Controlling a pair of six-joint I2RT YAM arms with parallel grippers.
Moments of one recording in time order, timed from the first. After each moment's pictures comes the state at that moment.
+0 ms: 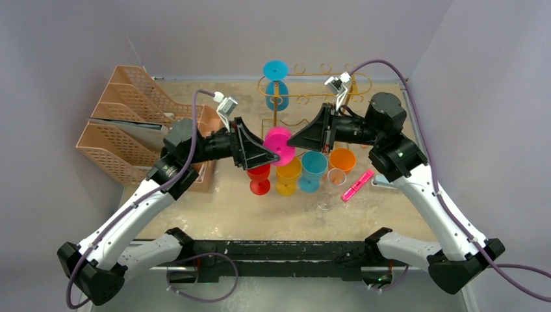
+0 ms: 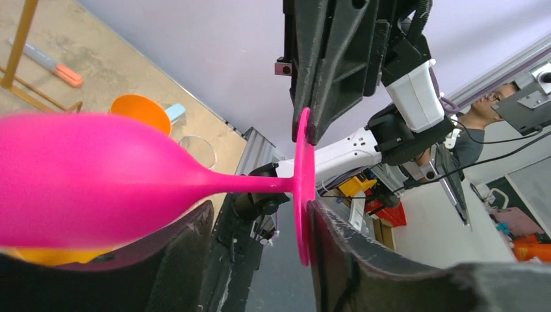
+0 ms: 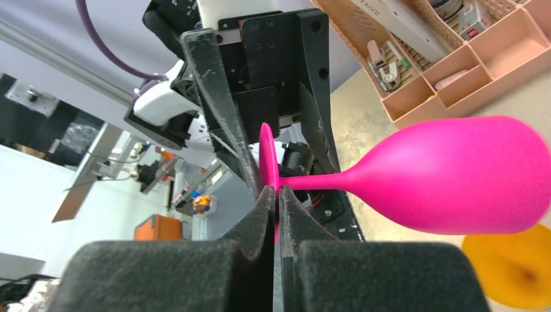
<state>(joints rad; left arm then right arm) -0.60 0.97 1.00 0.06 0.74 -0.77 0.53 1.10 1.28 -0.23 -0.85 0.74</state>
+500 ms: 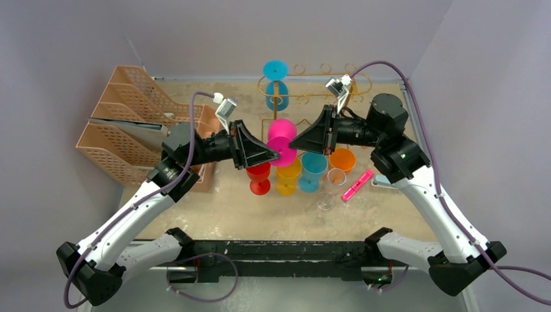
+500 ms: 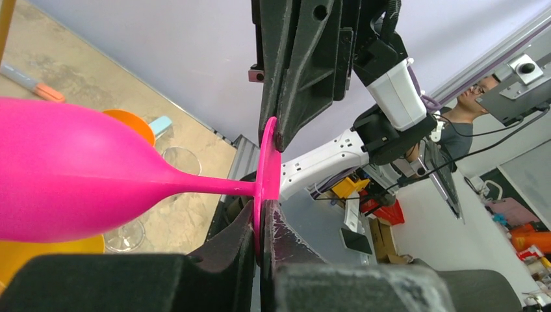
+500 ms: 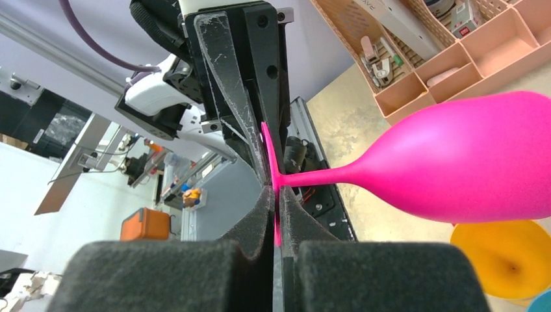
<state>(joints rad) -0.64 0.96 0.98 0.14 0.73 -0.79 0.54 1.08 1.30 -0.29 -0.86 0.67</state>
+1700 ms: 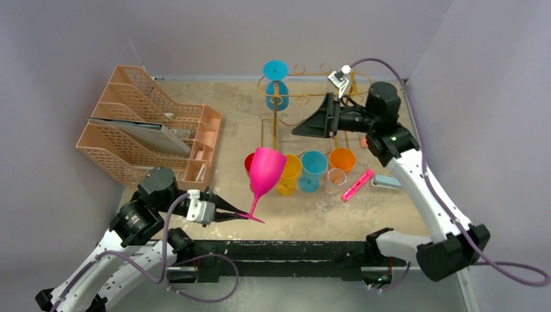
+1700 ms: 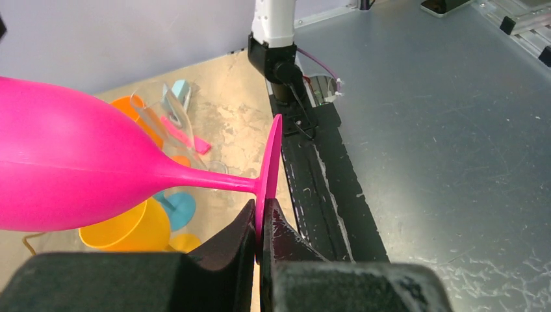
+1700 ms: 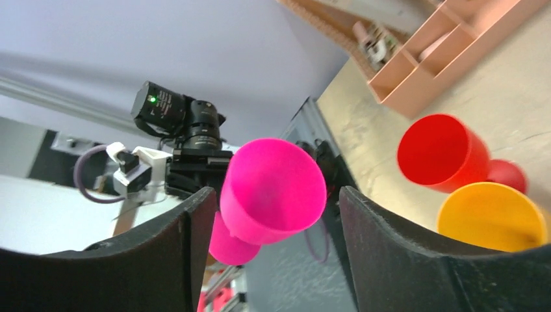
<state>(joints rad) -0.72 0.51 0.79 -0.47 0.97 0.35 0.36 1.16 1.26 -0.24 -0.97 0.81</state>
